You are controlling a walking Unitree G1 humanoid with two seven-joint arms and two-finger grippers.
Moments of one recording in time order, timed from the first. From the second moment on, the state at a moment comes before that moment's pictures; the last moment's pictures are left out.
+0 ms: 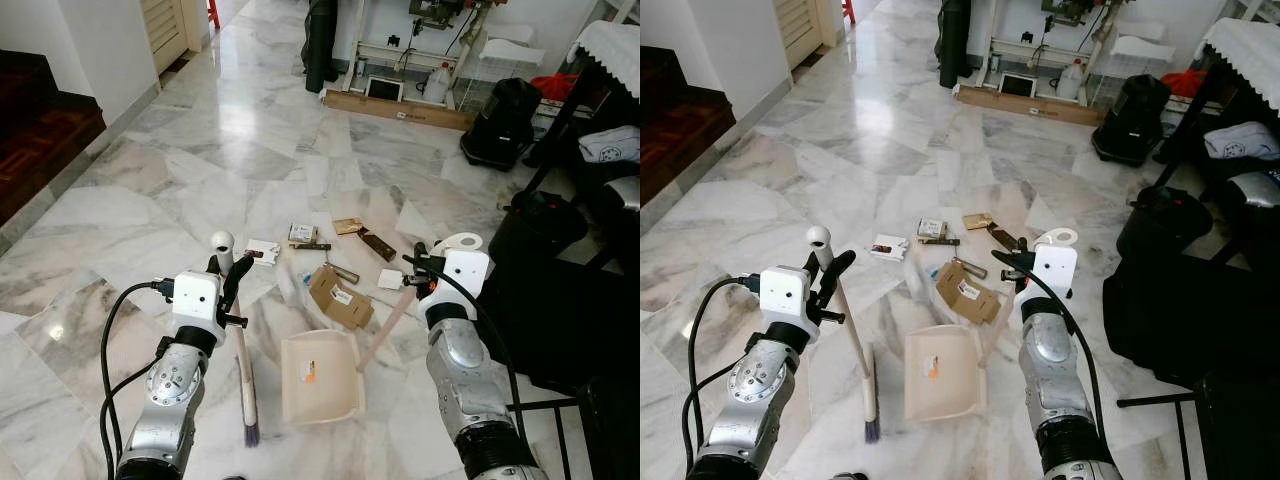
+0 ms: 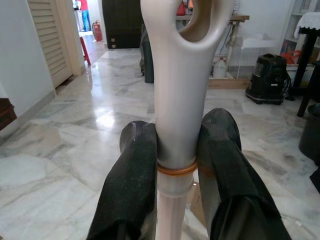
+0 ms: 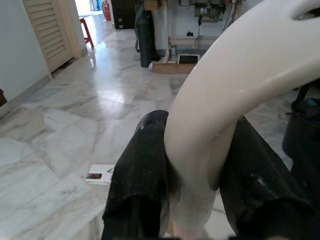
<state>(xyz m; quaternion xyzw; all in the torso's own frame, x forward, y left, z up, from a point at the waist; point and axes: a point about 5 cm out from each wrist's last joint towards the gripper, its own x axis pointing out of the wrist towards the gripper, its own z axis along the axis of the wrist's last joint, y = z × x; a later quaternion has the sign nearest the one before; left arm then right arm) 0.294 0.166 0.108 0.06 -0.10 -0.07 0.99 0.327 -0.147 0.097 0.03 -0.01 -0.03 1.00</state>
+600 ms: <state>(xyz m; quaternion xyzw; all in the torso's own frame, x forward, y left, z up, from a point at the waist) 0.296 0.176 0.111 0.06 -0.10 -0.04 0.99 0.330 -0.134 0.101 0.05 -0.02 -0.01 1.00</state>
